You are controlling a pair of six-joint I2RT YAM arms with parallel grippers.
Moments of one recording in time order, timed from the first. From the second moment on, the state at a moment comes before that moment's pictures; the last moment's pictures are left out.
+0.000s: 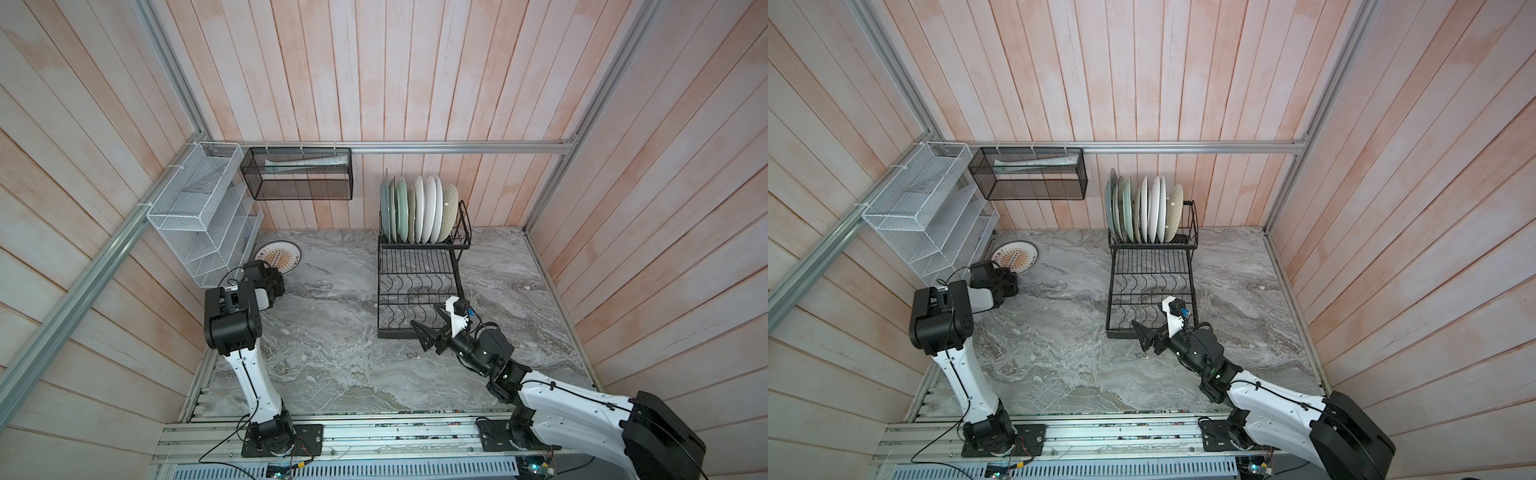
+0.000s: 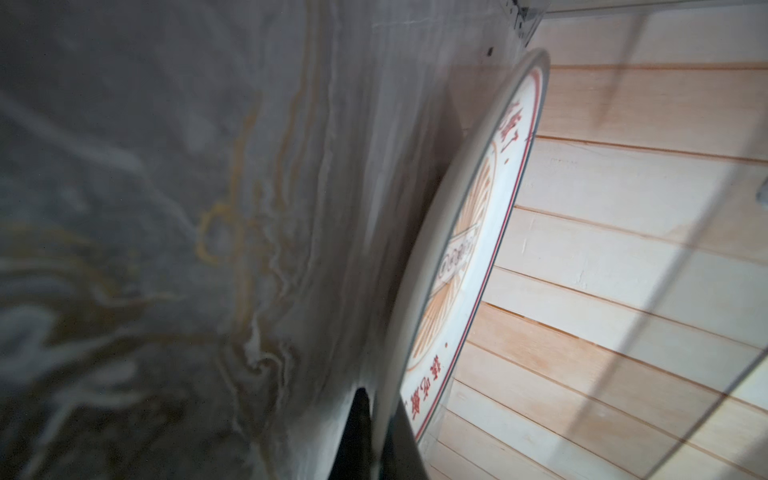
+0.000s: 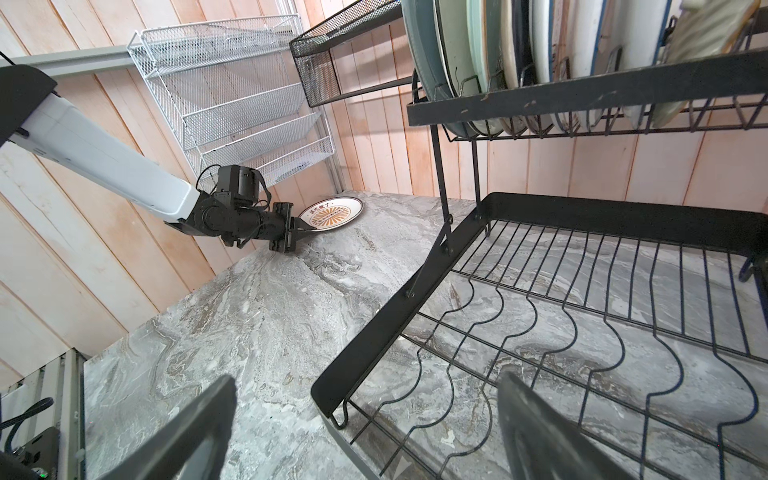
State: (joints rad) left arm 0.28 2.10 1.07 0.45 0.23 -1.48; right arm 0.82 1.00 0.26 0.72 0.02 0.26
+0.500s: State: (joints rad) left arm 0.14 1.51 0.56 0.43 0.32 -1.34; right arm 0.82 0.99 0.26 0.72 0.02 0.24
